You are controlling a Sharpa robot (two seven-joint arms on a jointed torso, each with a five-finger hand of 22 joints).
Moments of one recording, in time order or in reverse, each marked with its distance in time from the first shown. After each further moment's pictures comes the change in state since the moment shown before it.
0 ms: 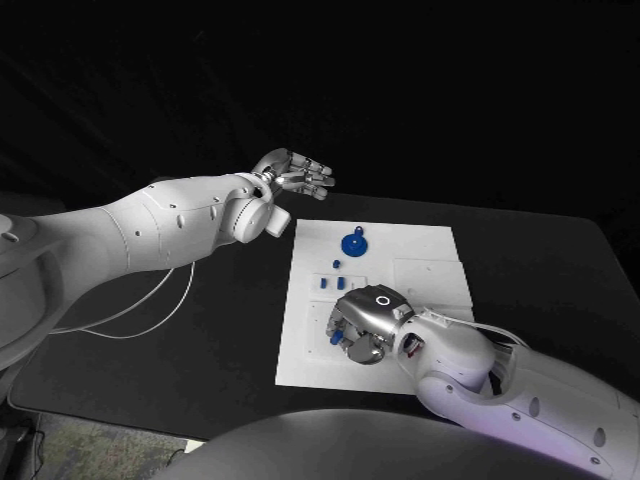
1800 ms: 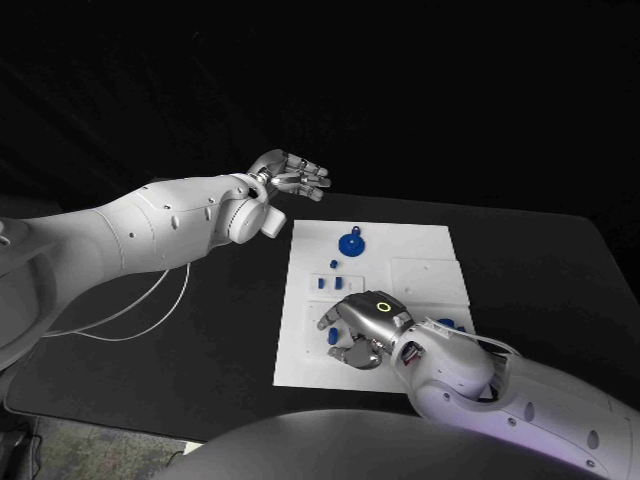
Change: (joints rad) left arm 0.000 -0.007 0.000 0.001 0.000 0.013 -0.007; left_hand 0.000 0.000 0.000 0.000 0.000 0.000 0.000 0.000 0.000 0.000 0.000 0.000 0.000 -0.003 0.003 0.000 0.000 0.000 0.000 0.000 0.000 -0.008; right arm -0.009 -0.006 -0.038 -0.010 0.062 -0.141 0.016; right_hand 0.028 -0.085 -0.303 0.074 0.080 -0.205 0.003 0.003 -0.046 -0.290 0.050 0.008 -0.004 -0.020 0.045 0.000 -0.046 0.048 -0.004 0.047 -0.097 -0.075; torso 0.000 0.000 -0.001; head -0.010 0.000
